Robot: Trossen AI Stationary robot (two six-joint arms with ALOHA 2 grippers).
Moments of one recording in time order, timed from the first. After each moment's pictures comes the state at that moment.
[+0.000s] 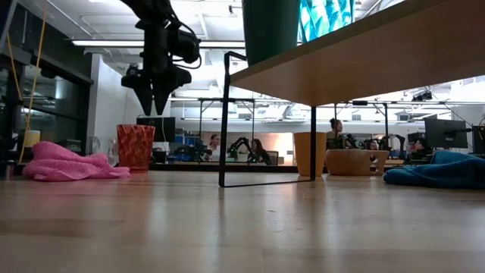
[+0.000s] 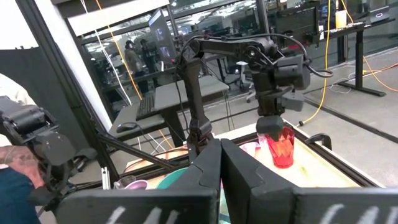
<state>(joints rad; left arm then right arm) 0.83 1.68 1.46 -1.29 -0.07 -0.32 0.18 0.65 0.89 -0.21 0.30 0.24</state>
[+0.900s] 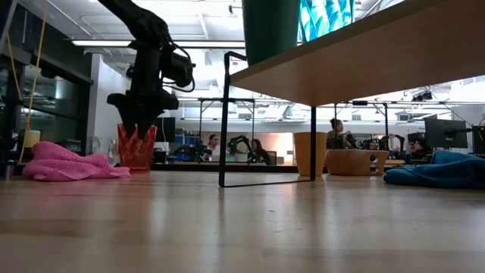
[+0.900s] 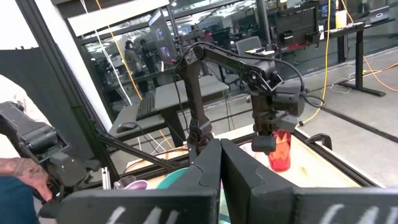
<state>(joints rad) 0.83 1.68 1.23 -1.17 -0.09 -0.34 0.18 0.65 0.89 -0.21 0.30 0.25</state>
